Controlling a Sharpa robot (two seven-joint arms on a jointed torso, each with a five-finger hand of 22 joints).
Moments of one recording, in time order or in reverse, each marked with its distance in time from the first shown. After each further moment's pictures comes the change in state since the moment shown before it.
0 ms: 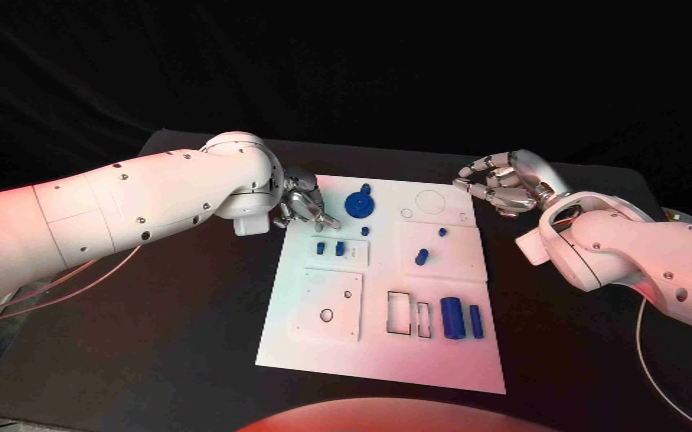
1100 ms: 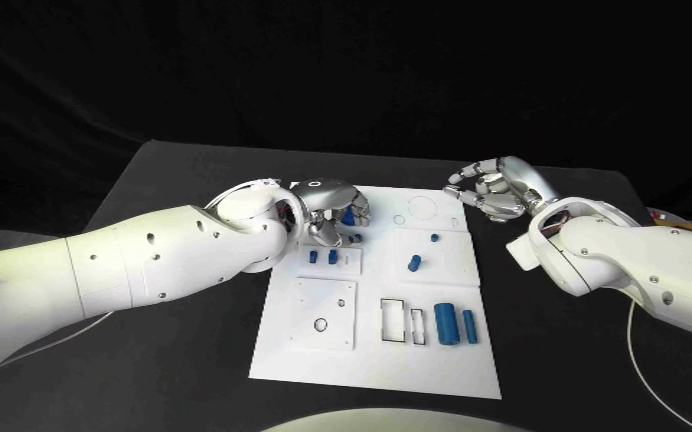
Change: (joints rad) left arm -0.119 0.061 -0.017 -0.006 -0.520 -0.421 0.544; left_hand 0.342 -0.083 -0.044 -0.080 0.000 0.000 0.065 -0.265 -0.470 -0.259 0.114 -0.616 -0.587 -0.248 0.103 -0.232 -0.496 0.018 -0.144 0.094 -0.208 -0.203; right arm -0.006 -0.003 0.000 0.004 -0.012 -0.006 0.019; right_hand 0.004 0.004 0.000 0.000 0.004 0.000 0.000 0.004 0.000 -0.004 -0.004 0.000 -0.003 0.000 0.000 -0.004 -0.002 0.000 -0.007 0.000 -0.008 -0.006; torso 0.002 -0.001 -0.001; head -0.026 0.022
